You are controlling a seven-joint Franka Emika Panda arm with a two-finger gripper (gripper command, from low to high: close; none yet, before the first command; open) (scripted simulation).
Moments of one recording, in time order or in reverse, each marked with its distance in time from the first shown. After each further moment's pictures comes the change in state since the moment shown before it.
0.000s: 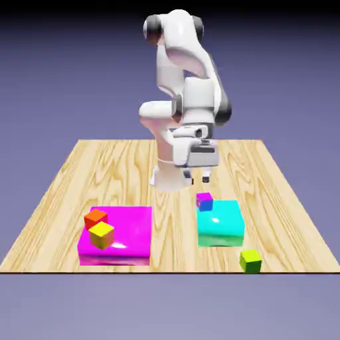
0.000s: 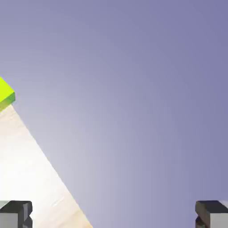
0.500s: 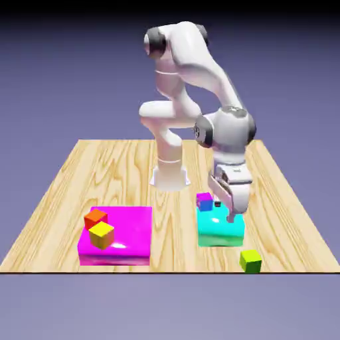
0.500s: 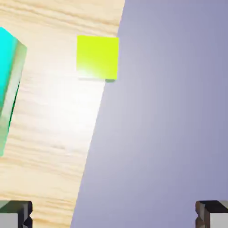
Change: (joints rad) arm -0.023 0.352 0.154 0.310 -0.088 -0.297 -0.652
